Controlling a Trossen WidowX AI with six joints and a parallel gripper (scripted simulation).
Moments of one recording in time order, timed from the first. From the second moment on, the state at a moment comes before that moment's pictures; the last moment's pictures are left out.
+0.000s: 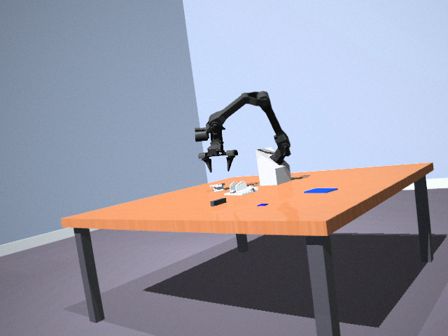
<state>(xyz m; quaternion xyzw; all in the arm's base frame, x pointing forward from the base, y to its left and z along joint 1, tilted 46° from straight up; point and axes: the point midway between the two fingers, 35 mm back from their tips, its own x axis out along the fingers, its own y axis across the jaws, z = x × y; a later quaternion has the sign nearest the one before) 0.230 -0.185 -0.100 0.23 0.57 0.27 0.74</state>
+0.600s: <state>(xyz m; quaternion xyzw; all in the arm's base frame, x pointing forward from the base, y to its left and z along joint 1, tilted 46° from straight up) 0.163 -0.229 -0.150 0.09 0.52 0.37 0.76</state>
